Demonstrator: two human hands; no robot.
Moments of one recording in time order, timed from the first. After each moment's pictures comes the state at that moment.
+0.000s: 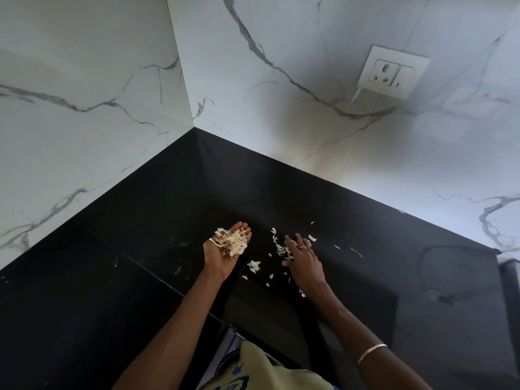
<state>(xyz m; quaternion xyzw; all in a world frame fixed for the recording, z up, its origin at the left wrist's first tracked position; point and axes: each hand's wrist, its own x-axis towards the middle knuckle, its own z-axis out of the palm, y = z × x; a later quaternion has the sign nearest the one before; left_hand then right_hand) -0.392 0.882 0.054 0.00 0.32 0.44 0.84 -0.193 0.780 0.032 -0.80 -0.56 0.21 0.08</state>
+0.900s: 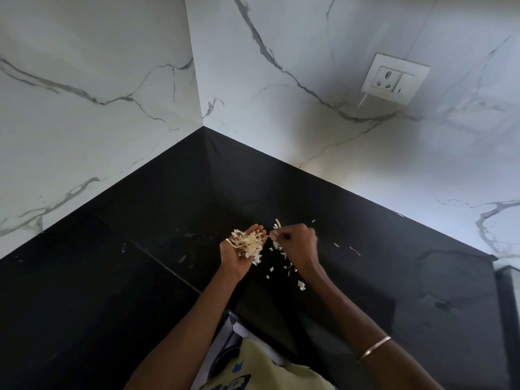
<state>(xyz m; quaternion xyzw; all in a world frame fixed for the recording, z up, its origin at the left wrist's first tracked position) -0.372 0.846 0.056 -0.01 0.32 0.43 0.84 -0.225 0.785 0.109 -0.74 -0.54 0.21 0.34</state>
